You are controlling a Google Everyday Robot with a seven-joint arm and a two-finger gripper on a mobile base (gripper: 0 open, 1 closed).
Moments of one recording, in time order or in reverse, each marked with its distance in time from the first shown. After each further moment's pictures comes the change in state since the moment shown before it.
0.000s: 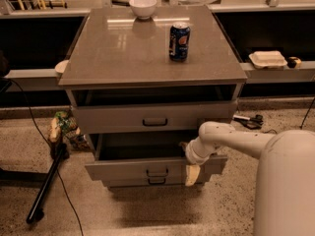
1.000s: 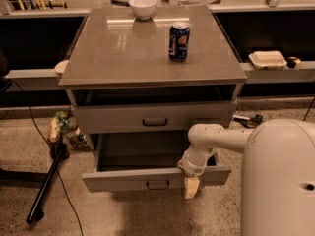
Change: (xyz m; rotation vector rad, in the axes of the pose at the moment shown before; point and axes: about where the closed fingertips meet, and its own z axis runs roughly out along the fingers) arm -0.019 0.077 0.003 -0.292 0.091 -0.023
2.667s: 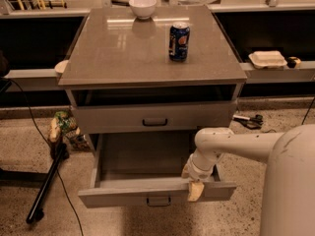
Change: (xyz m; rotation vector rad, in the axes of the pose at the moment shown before) arm 0.000 0.032 -0.022 0.051 0.002 0.049
